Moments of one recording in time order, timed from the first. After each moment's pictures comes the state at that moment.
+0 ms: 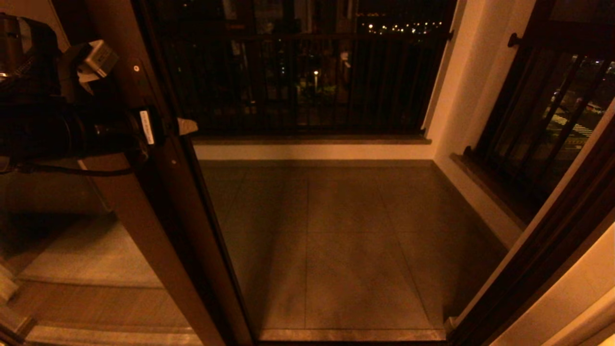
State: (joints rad) left arm -0.17 1.52 -1.27 -0.01 -0.03 -0.12; right arm 0.00 0.00 -0.01 0.04 0.02 -0.05
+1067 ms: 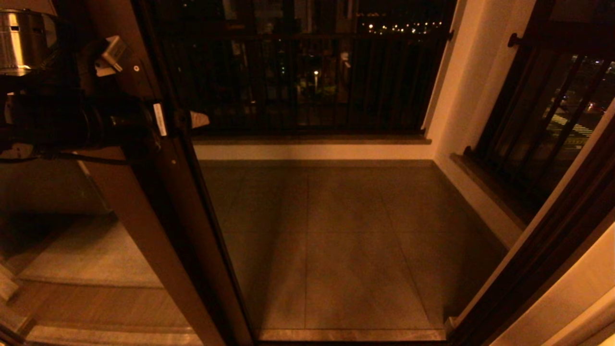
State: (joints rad) left arm -0.17 1.59 -1.35 -0.01 -0.07 -0.12; right arm 0.00 0.00 -0.01 0.04 0.02 -0.05
